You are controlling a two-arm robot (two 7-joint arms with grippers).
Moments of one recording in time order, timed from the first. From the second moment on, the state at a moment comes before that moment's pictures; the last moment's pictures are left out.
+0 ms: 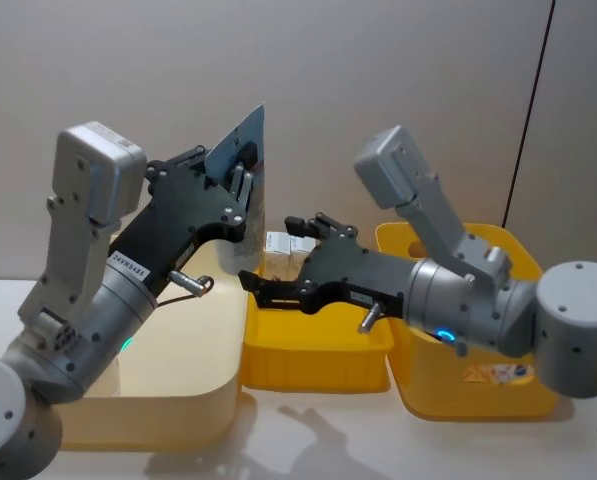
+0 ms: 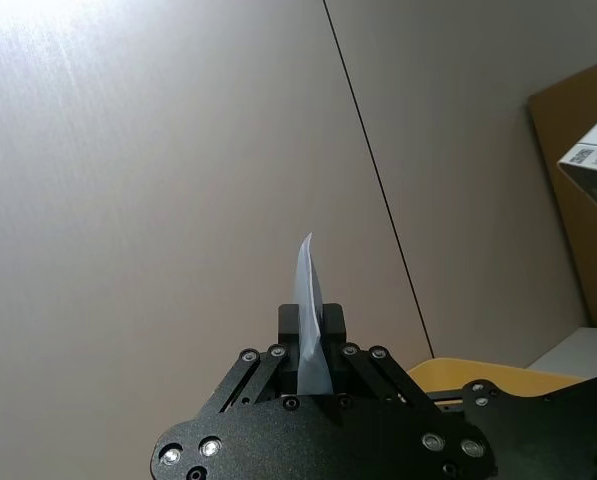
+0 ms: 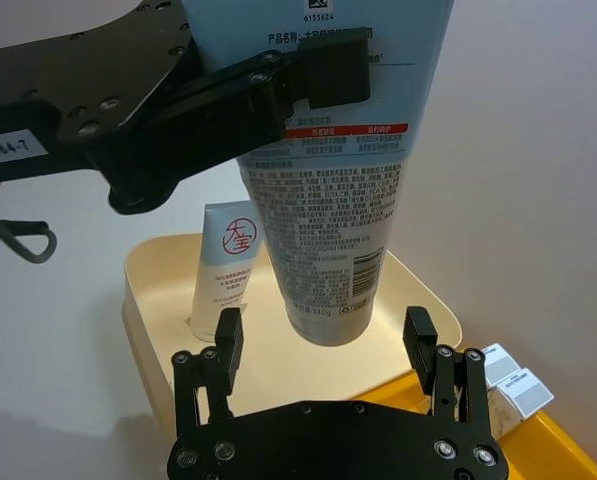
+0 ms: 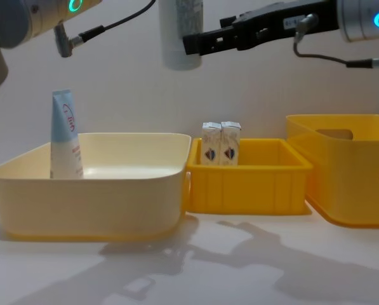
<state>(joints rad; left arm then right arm) -0.44 0.18 0.32 -1.68 -0.15 -0.08 -0.26 0.66 0.33 -0.45 -1.53 0.22 0.37 0.63</state>
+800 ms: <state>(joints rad) -0.42 0.18 0.31 -1.69 -0.15 -0.08 -0.26 0.74 0.26 -0.51 -1.39 0.20 0.32 0.60</state>
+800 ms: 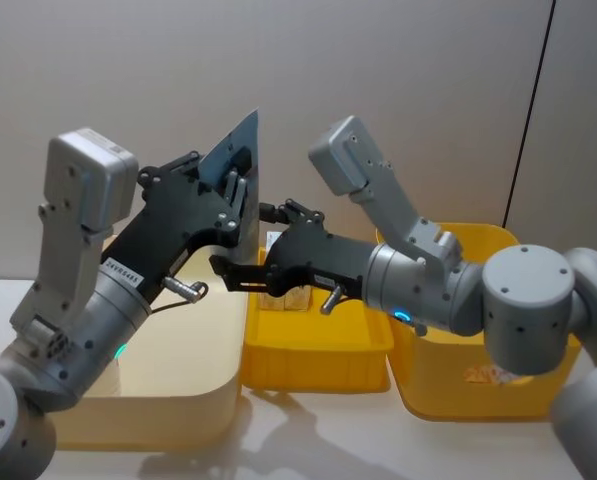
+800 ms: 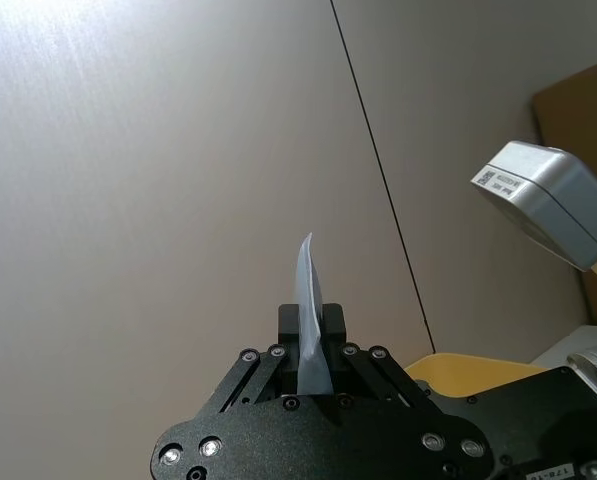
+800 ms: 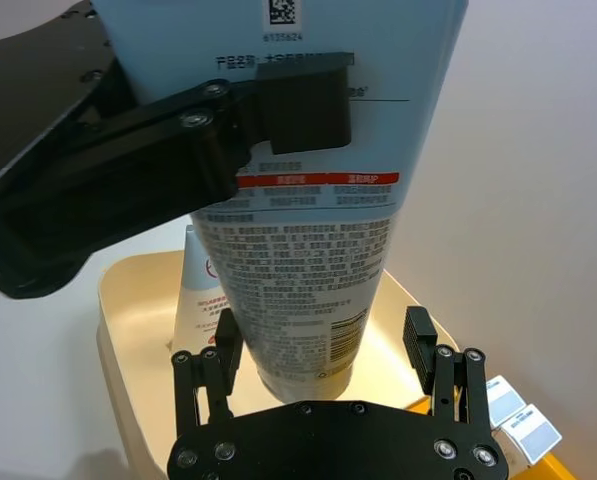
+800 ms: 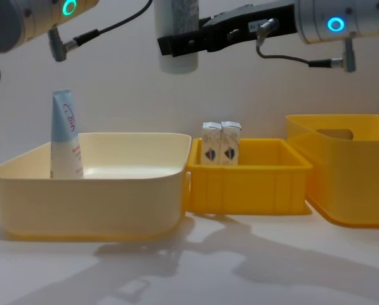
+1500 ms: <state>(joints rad) -0.40 0.18 0.29 -1.70 -0.16 -0.09 -0.26 0.78 0.22 -0.54 -1.33 0.20 0.29 0.59</state>
